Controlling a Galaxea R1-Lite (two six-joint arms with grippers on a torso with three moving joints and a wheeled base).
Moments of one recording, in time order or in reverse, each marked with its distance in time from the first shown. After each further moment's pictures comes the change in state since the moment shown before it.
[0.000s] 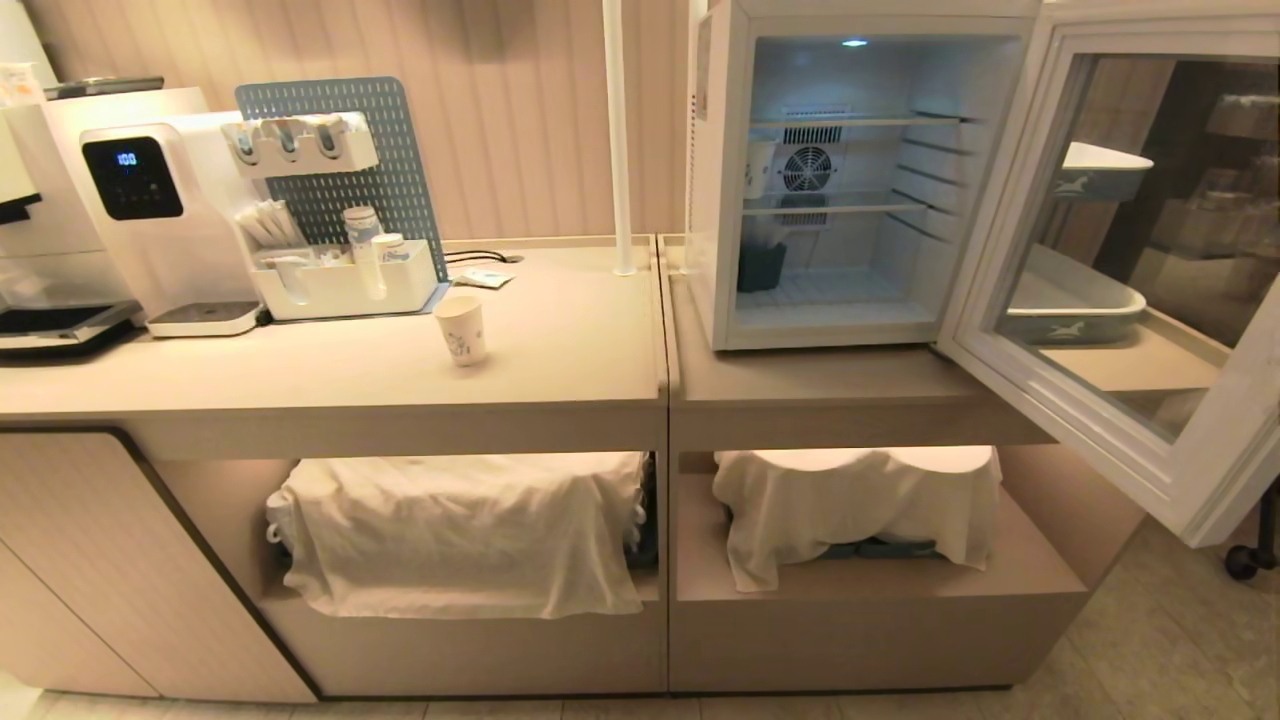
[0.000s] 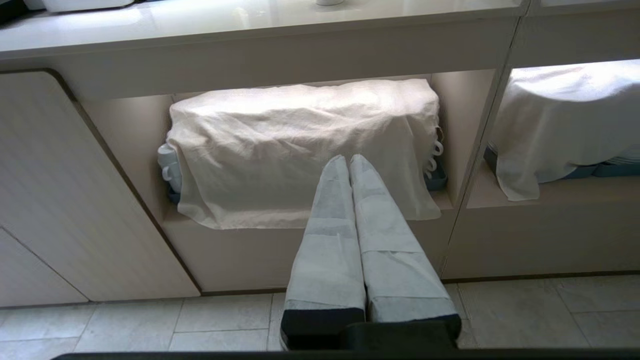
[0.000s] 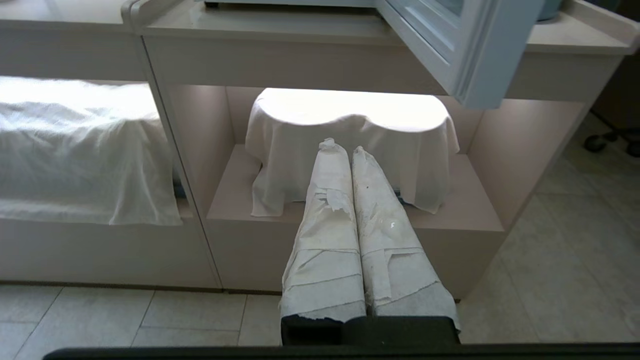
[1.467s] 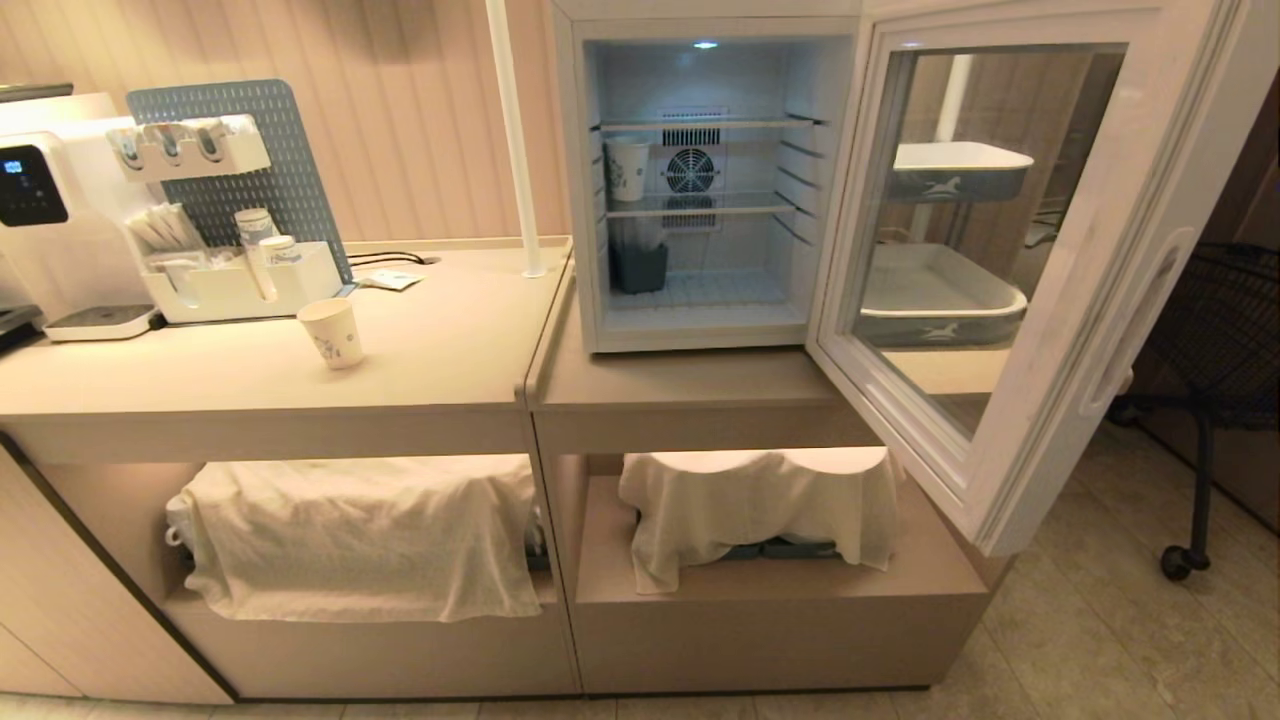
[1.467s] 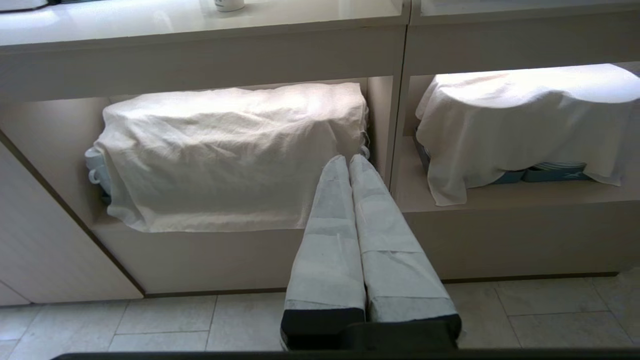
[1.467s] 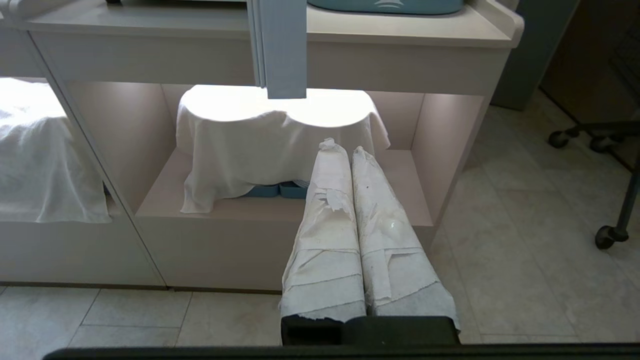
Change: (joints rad) left arm 0.000 0.000 0.001 0.000 0.002 -0.009; right arm 0.000 0.000 0.000 0.002 0.001 0.001
